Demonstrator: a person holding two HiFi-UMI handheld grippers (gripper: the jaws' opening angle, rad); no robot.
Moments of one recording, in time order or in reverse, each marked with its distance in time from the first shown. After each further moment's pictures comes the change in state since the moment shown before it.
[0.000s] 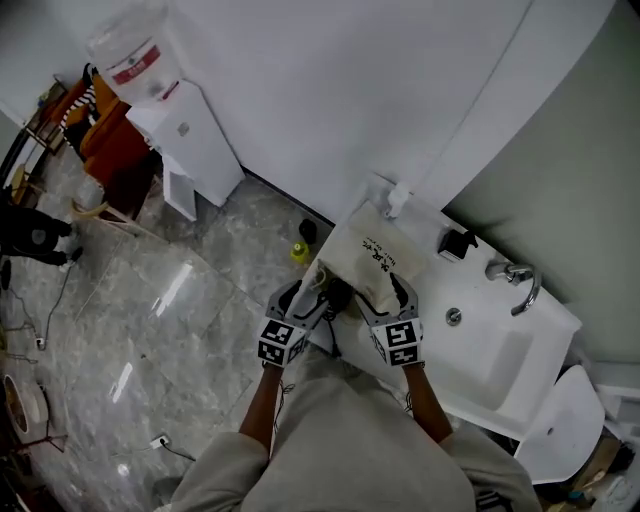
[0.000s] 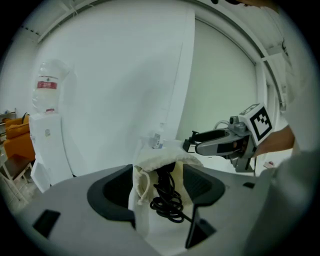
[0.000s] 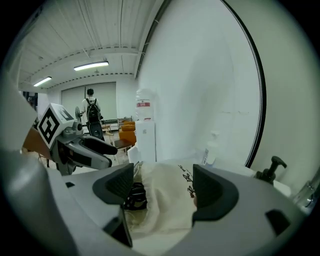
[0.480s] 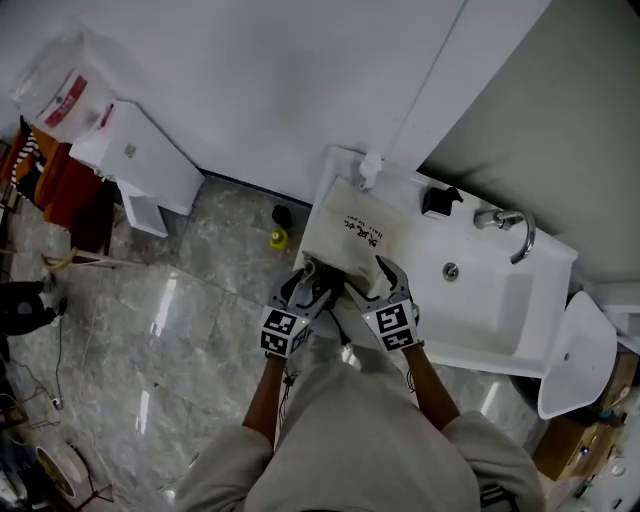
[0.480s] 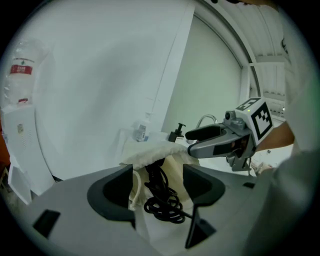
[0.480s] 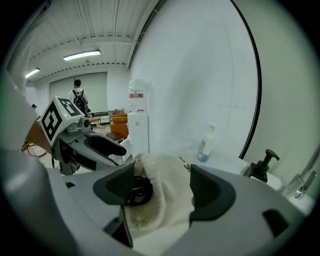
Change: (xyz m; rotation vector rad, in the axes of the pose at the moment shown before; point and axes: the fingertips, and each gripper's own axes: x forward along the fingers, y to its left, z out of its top) left arm 0.034 -0.006 -0.012 0.050 0.090 -0.241; right arm 0.013 0.013 -0.015 0.021 0.106 -0.103
